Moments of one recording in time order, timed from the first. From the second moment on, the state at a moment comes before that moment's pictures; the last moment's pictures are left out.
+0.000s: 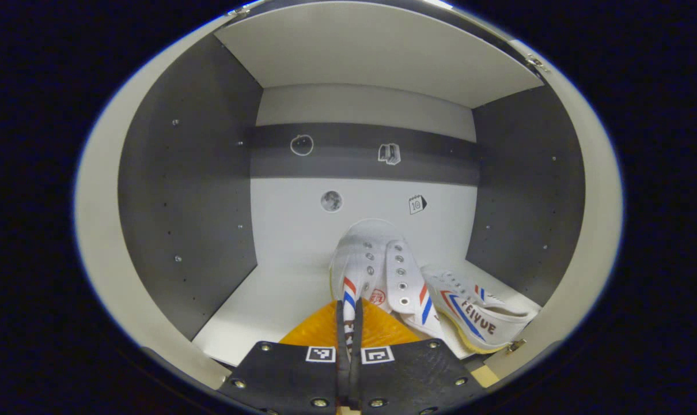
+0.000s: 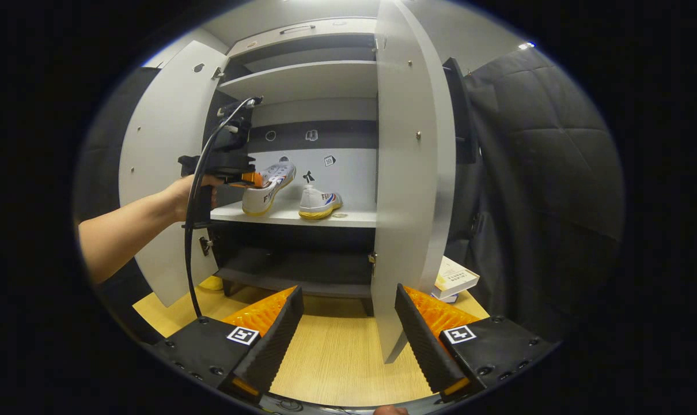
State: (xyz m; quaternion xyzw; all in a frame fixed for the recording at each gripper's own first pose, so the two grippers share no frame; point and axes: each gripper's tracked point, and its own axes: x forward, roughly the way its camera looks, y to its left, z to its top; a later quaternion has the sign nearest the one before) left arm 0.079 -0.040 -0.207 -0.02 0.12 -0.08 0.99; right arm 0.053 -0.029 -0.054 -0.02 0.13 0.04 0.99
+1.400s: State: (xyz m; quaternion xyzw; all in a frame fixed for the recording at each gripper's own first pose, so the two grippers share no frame) left arm -0.124 -0.046 -0.131 0.03 -0.02 -0.10 0.99; right arm 0.031 -0.078 0.075 0.01 0.02 0.01 1.00
